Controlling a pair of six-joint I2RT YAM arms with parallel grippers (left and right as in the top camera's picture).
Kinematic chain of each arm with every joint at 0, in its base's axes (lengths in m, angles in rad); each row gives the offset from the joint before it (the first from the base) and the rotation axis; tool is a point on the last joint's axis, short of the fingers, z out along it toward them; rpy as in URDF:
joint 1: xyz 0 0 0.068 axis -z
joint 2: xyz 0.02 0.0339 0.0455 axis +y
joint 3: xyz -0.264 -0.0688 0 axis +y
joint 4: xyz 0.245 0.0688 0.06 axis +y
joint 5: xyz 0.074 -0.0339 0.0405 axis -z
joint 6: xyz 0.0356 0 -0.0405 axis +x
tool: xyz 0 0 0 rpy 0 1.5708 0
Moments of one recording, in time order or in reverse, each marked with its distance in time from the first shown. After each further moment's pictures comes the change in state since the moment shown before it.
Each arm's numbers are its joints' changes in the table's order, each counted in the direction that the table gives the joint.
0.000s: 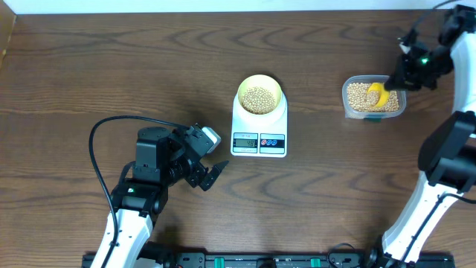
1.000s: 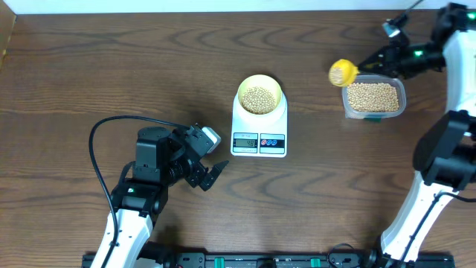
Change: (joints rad) left arm 0.000 0.000 0.000 0.000 0.000 0.000; right arm -0.063 0.000 0.000 -0.014 -0.482 -0.109
